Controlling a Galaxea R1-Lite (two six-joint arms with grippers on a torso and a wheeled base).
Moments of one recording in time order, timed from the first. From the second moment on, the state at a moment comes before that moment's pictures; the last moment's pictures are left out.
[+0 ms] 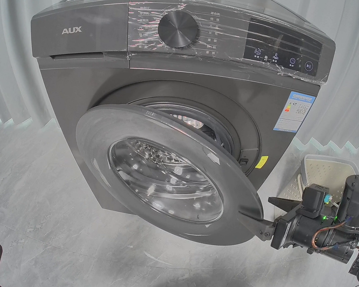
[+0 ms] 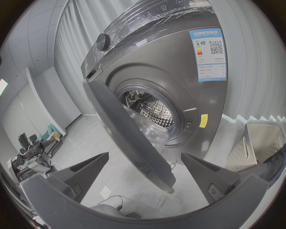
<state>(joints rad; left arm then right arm) 0.00 0.02 -0.02 0.00 -0.03 0.00 0.63 1.47 -0.45 -0.75 0.03 0.16</state>
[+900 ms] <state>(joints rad) 0.00 0.02 -0.02 0.00 -0.03 0.00 0.67 1.50 -0.39 -0.84 0.06 0.15</state>
